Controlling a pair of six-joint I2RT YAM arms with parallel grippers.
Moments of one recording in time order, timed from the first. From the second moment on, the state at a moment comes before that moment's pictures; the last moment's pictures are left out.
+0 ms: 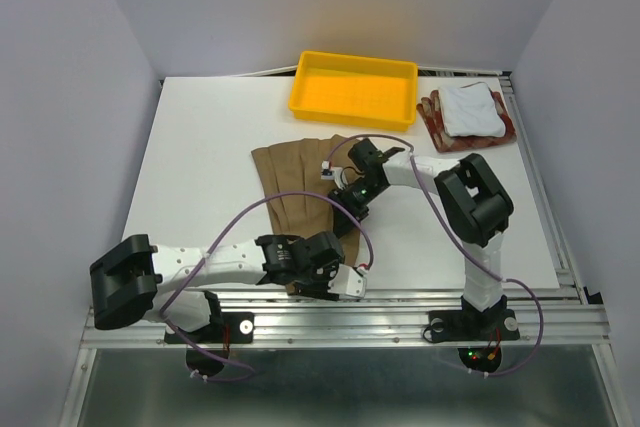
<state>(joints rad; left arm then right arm) -1.24 1.29 0.72 -0.51 0.05 0.56 0.59 2.02 1.31 -0.66 -0.86 -0.15</state>
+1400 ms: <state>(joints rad) -1.31 1.40 0.75 -0.51 -0.04 0.48 0.63 2.13 1.35 -0.65 -0.95 0.02</state>
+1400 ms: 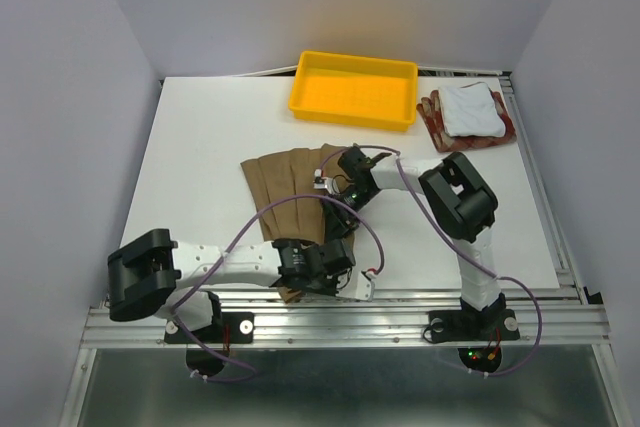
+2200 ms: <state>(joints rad) -1.11 1.40 1.20 -1.10 0.56 0.67 0.54 2.35 1.91 -0.54 -0.58 -0.13</state>
